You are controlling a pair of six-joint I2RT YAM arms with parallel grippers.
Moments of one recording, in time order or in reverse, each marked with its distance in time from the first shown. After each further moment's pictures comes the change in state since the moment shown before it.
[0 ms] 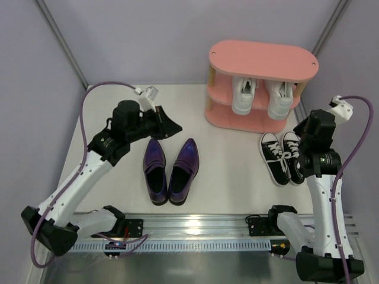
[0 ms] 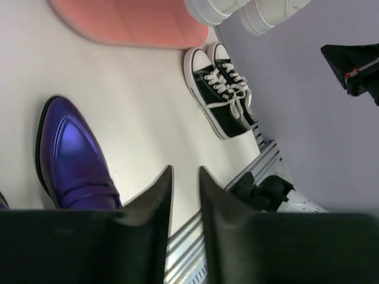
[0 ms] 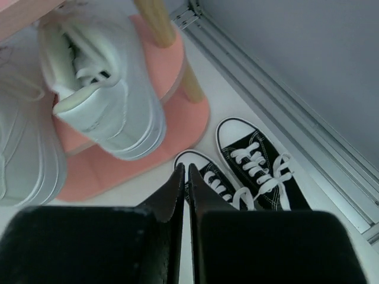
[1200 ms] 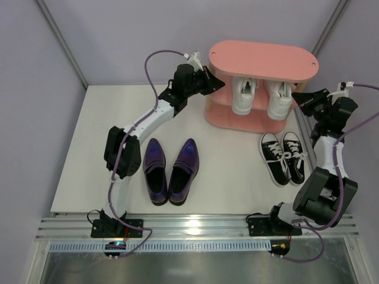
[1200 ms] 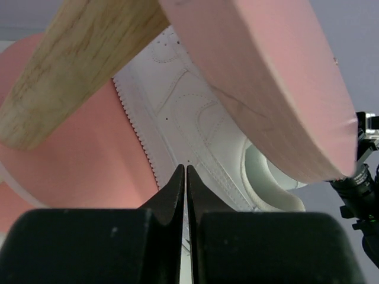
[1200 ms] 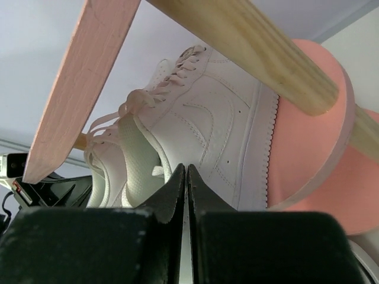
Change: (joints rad) left arm -0.095 1.055 0.793 0.502 -0.062 -0.114; right arm -0.497 0.533 -0.103 0.916 -1.152 0.418
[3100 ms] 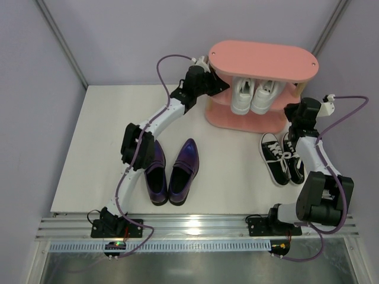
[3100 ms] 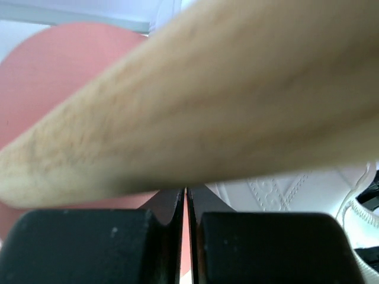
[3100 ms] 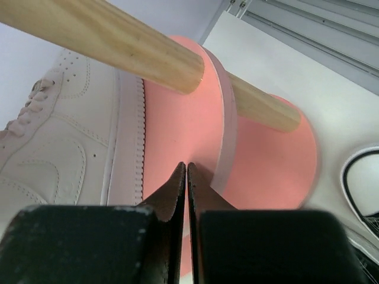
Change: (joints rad) left arm -0.016 0.281 0.298 -0.094 -0.040 -0.049; right arm 0.290 -0.041 -0.082 -0.200 0.869 0.040
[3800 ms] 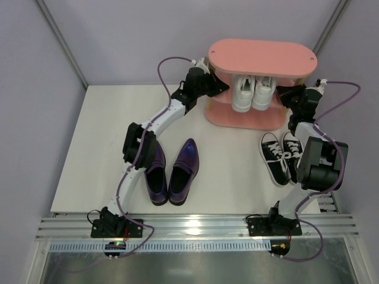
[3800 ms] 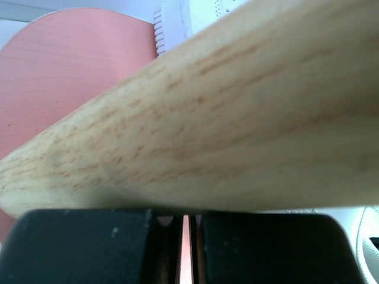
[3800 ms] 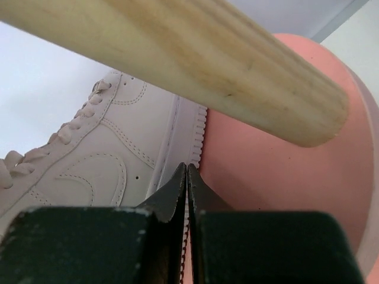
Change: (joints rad) left arm 0.009 0.058 0.040 0.017 0.006 -0.013; right arm -0.042 0.370 0.156 0.430 -0.419 0.062
